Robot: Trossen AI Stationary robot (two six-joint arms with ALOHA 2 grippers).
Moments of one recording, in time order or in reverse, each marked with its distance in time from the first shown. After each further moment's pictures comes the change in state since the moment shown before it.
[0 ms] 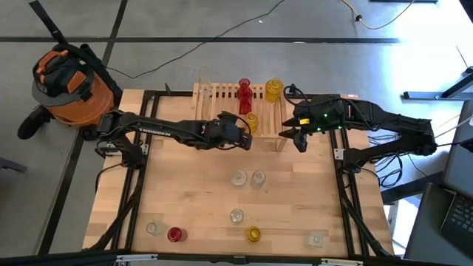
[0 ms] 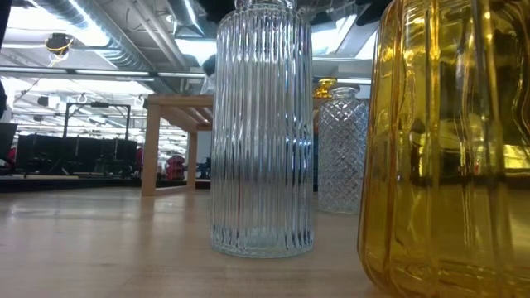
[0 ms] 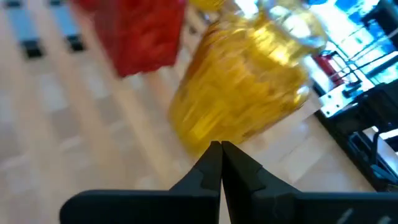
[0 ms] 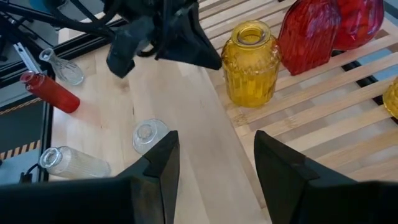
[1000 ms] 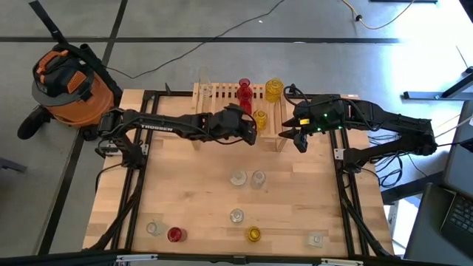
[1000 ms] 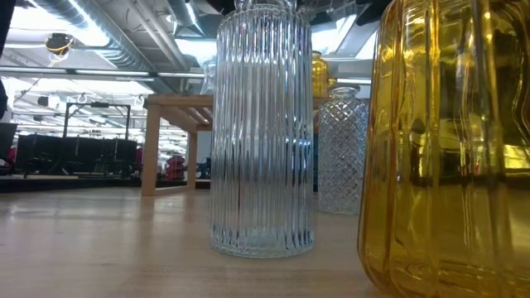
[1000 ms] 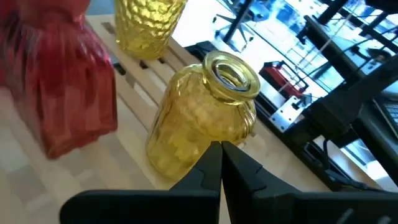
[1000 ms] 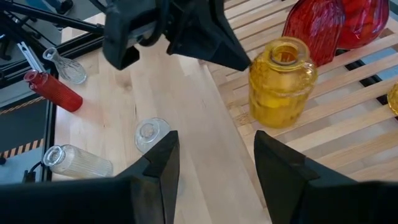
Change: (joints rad) left arm 0.072 0.011 0.000 0.238 0.142 0.216; right arm 0.000 0.000 0.000 -0.001 -0.008 0.001
